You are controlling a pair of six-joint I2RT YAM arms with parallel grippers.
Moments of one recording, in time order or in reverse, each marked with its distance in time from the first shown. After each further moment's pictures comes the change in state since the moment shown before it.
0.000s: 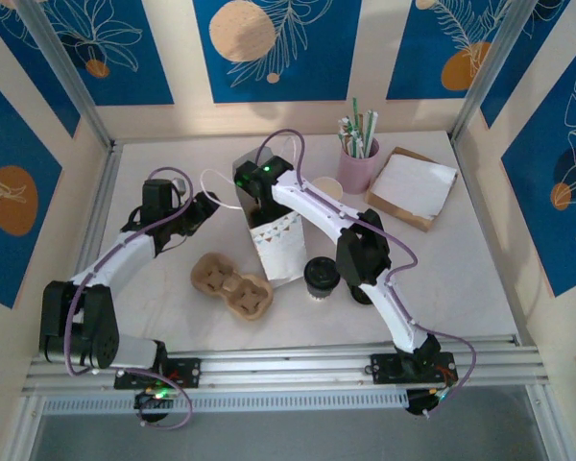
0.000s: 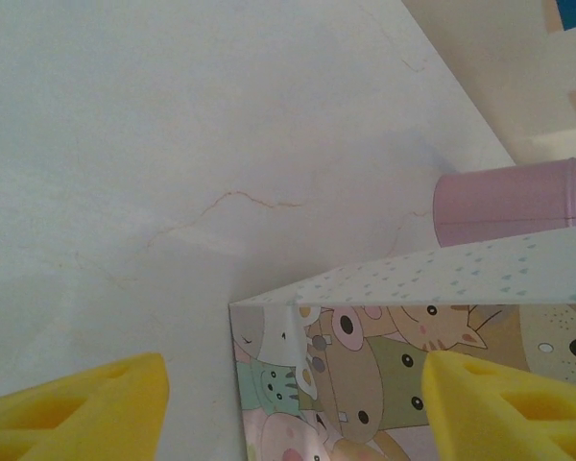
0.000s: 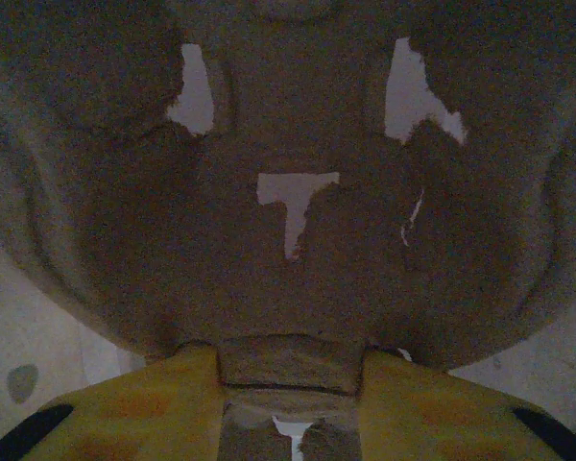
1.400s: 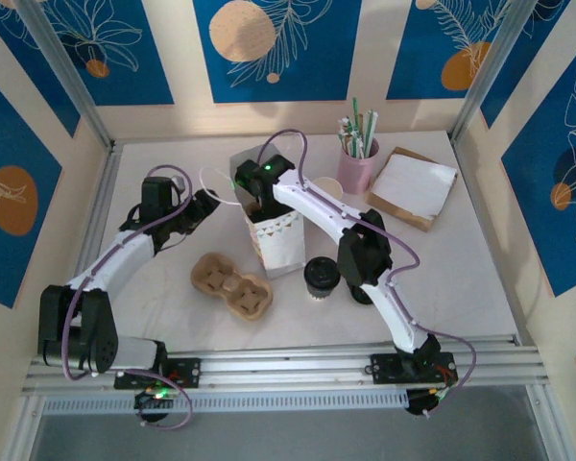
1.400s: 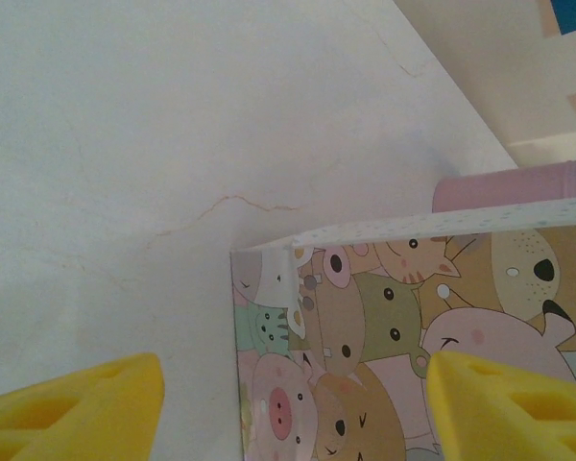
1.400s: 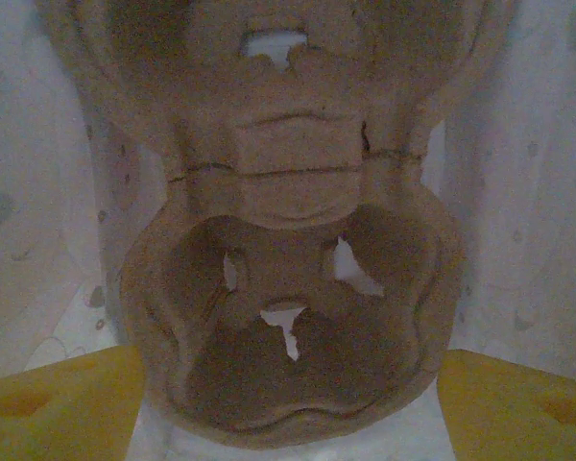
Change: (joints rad) left arm -0.010 -0.020 0.027 -0.046 -0.026 0.003; right arm 0.000 -0.019 0.000 -0.008 -0.004 0.007
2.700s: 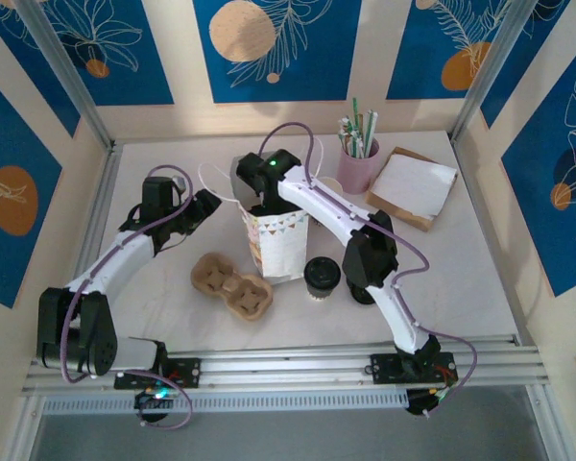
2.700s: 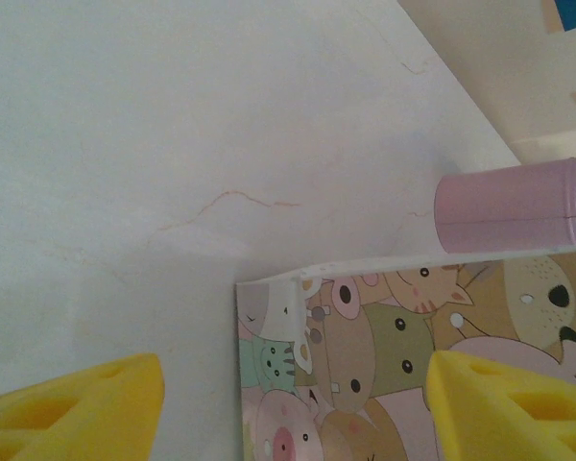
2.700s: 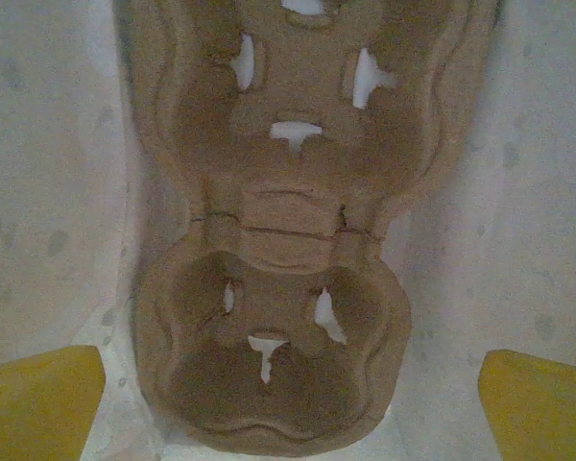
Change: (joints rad) left arm -0.010 -0.013 0.006 -0.024 -0.015 0.001; right arm 0.002 -0.064 0.002 -0.003 -0.008 0.000
